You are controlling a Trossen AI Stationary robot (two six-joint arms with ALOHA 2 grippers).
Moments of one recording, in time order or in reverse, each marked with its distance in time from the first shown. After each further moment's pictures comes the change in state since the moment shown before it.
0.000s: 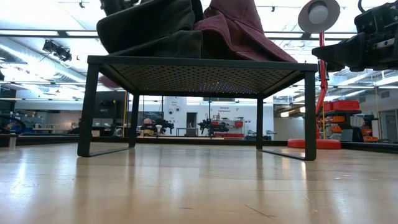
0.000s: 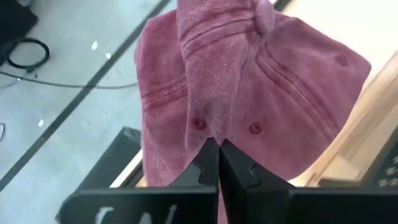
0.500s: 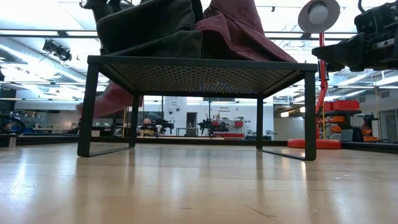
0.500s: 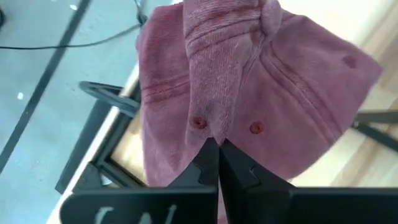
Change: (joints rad) left arm 0.019 0.008 -0.283 0.047 0.016 0.113; right arm 0.000 0.000 0.000 0.000 0.000 0.000
